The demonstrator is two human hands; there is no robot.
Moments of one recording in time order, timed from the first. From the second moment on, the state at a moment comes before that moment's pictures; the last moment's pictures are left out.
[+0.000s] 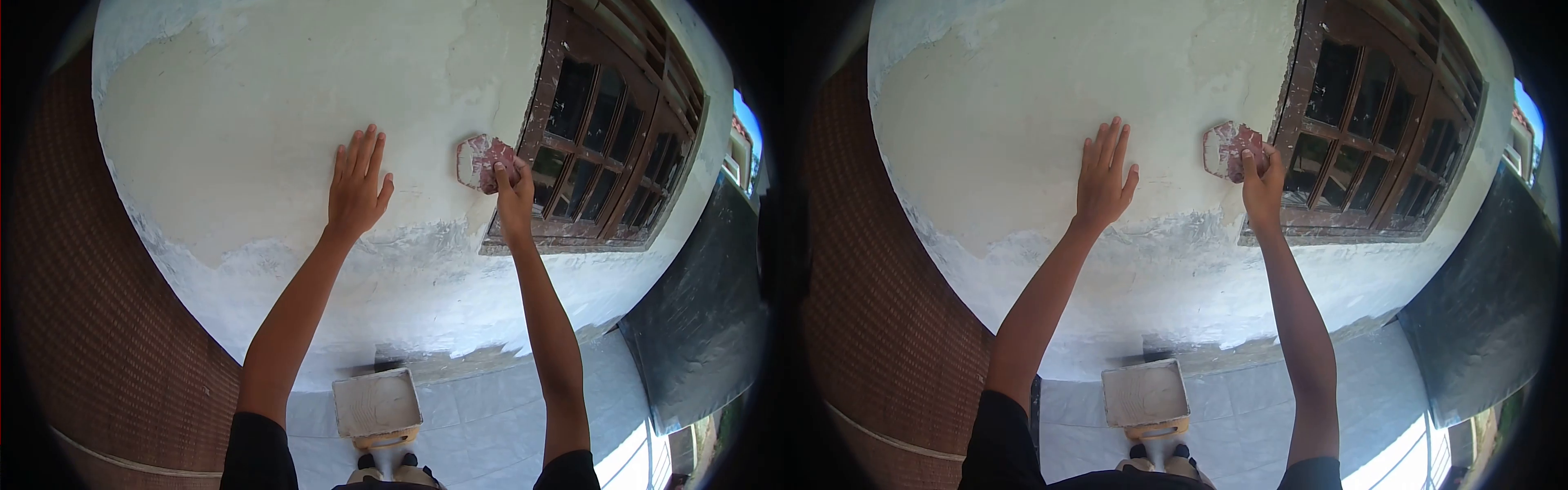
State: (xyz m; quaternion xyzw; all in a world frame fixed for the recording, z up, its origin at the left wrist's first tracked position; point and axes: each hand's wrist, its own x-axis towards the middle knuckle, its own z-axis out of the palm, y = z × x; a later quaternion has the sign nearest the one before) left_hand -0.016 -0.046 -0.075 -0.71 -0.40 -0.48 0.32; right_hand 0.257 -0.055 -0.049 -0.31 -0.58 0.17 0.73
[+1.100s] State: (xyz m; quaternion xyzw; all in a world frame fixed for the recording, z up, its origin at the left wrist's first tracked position) left_hand -0.073 -0.373 -0.751 -0.50 -0.77 -0.28 -0.28; right_hand 0.197 -0.265 -0.755 -0.54 -0.65 0.46 0.26
